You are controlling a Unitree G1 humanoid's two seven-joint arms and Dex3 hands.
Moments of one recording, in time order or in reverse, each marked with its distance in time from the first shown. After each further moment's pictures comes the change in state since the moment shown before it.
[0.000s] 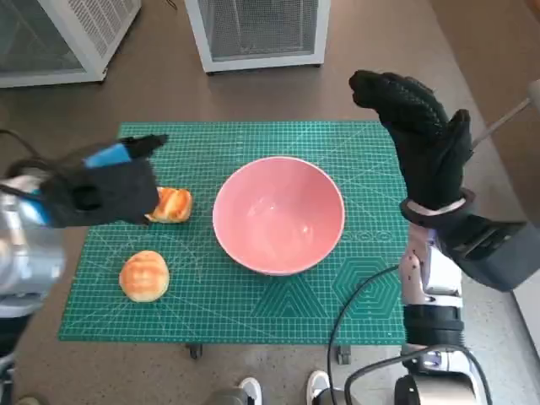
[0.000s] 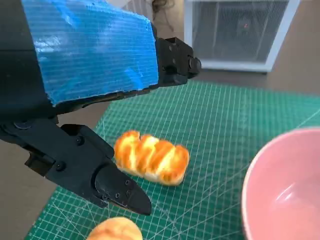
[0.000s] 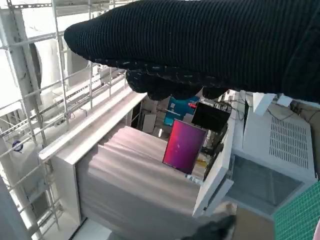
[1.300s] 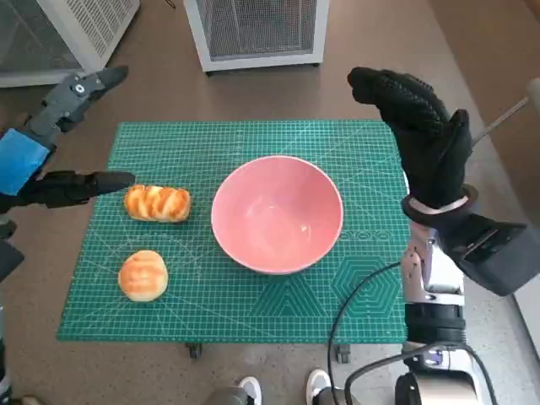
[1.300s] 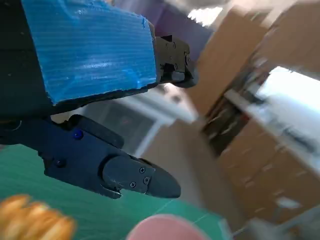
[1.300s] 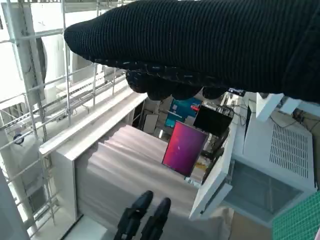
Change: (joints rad) left arm 0.274 -0.035 0.585 -0.187 -0.444 -0.366 0.224; right arm -0.007 -0.003 -0.001 -0.015 -0.030 -0.022 -0.002
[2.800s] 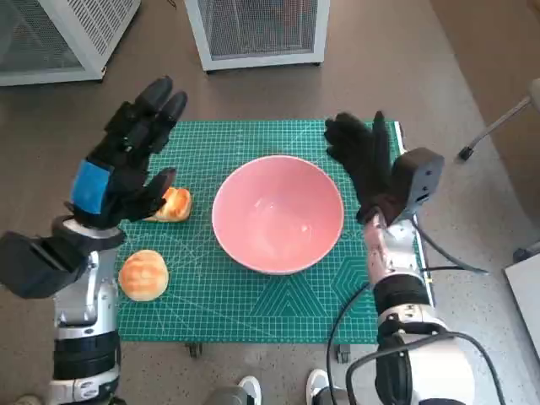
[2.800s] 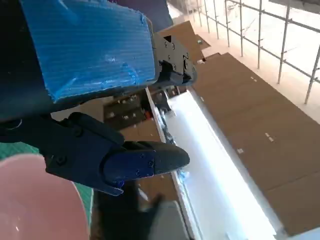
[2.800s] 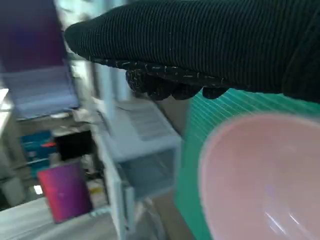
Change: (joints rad) left arm 0.014 -0.486 -0.008 0.256 -0.266 -0.432 0.107; right arm -0.249 0.054 -0.124 0.714 -0.162 0.138 -0.250
